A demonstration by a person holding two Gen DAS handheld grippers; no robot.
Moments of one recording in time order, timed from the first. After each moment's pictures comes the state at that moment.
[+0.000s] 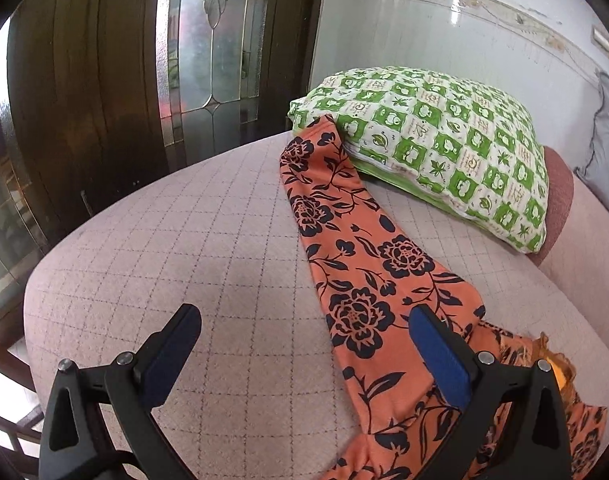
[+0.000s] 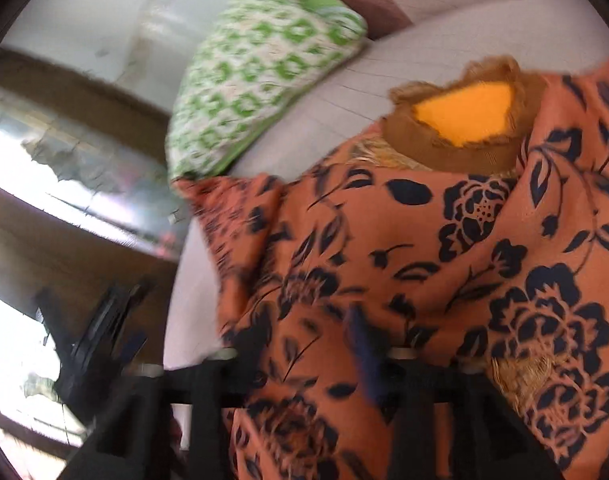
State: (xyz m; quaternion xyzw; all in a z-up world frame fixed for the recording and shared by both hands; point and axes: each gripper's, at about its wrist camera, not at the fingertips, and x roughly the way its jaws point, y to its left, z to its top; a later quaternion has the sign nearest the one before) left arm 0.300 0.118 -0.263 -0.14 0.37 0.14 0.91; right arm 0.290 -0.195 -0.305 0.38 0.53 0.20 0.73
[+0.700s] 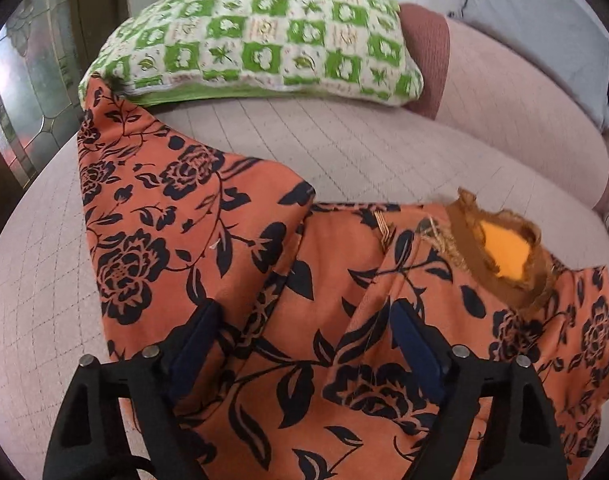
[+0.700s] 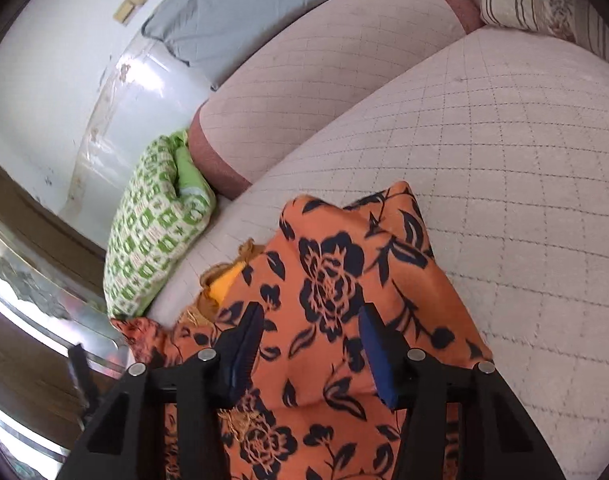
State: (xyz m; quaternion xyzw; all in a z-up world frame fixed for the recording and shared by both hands) left arm 0.347 -0.026 -0.317 0.01 0.47 -0.07 0.88; right arm 0.219 -0.411 -0.289 0.41 0.43 -0.04 0.80
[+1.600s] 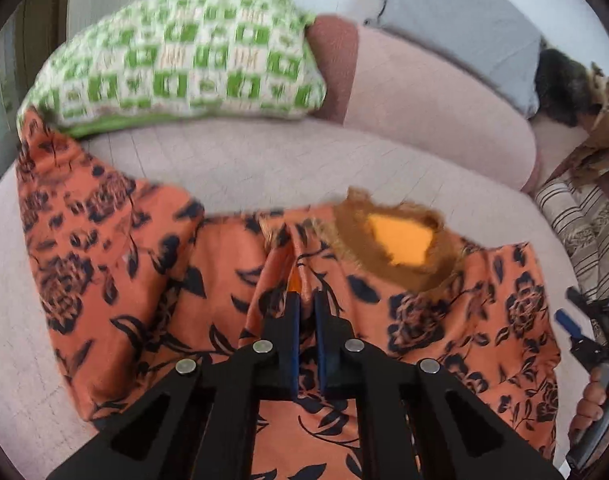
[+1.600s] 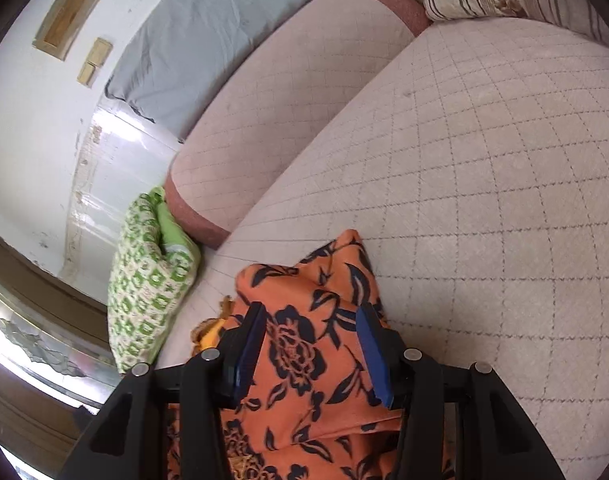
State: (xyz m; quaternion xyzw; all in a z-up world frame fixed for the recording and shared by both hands) left arm 0.313 -0.047 -0.284 -0.01 0.43 -0.20 0.88; right arm 0.217 -0.463 -0.309 0.48 0.40 -0.10 0.78
